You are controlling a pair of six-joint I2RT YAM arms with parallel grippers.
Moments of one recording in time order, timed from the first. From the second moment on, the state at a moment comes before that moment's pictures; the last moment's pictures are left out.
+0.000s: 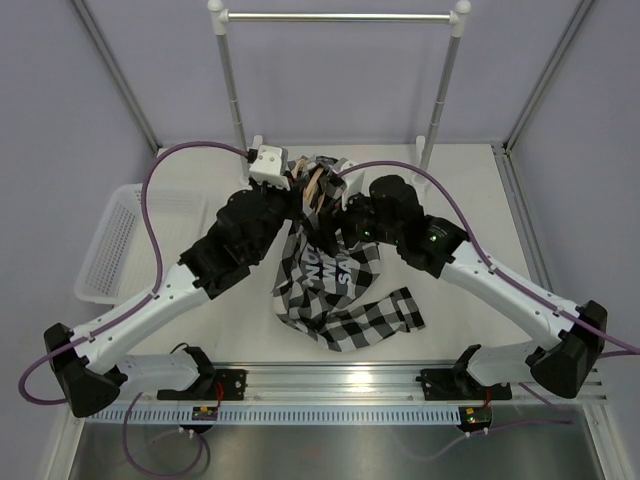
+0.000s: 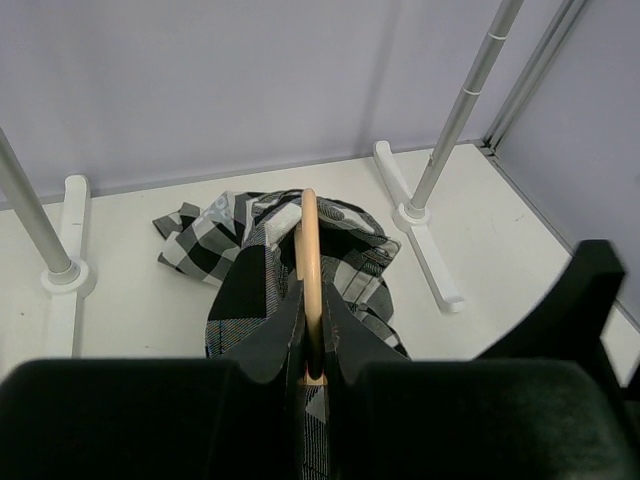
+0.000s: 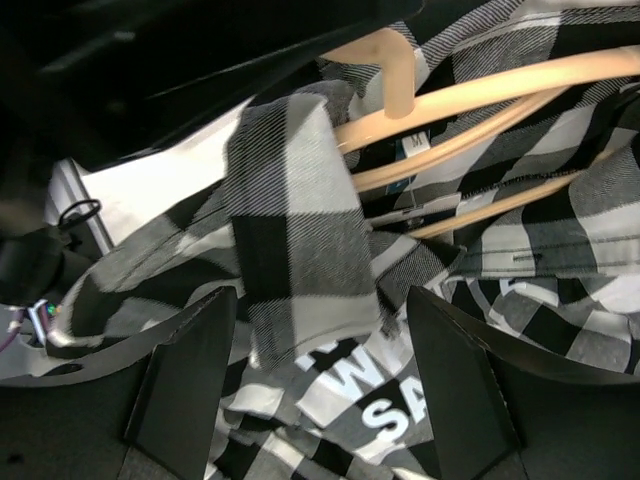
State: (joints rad) left arm -0.87 1.15 1.15 -0.03 -0.49 -0.19; right arm 0.82 1.30 1.27 -0.32 -0.20 0.12
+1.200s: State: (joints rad) left arm -0.87 1.27 1.18 0.14 -0.53 -0.33; right arm 0.92 1.26 1.27 -0.26 -0.50 0.21
